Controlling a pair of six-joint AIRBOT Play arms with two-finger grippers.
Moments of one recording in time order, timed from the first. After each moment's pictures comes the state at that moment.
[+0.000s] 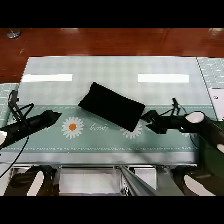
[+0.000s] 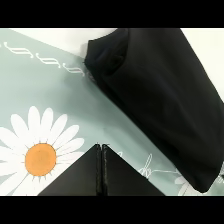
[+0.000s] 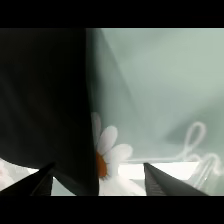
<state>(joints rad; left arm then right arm) 0.14 -0.52 0.37 0.85 -0.86 -1.48 0.09 -1.11 0.45 -0.57 0.77 1.56</state>
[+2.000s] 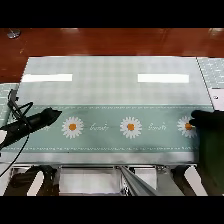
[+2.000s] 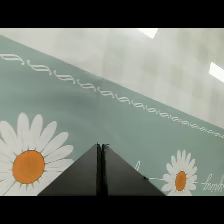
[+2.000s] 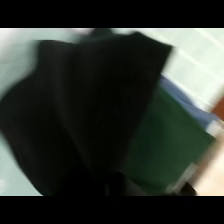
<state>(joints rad) 0.13 -0.53 0.37 0.79 -0.83 -1.47 -0.75 -0.82 1.41 -1.76 1.85 1.88</state>
